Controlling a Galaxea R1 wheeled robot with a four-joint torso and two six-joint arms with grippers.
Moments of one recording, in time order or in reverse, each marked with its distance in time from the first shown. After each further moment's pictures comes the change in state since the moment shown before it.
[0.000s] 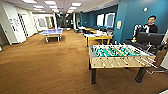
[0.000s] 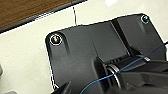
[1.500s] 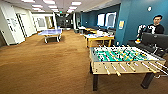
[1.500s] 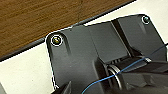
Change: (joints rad) left arm -0.006 -0.003 0.000 0.000 -0.003 -0.001; right arm -0.001 0.000 0.000 0.000 0.000 0.000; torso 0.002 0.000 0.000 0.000
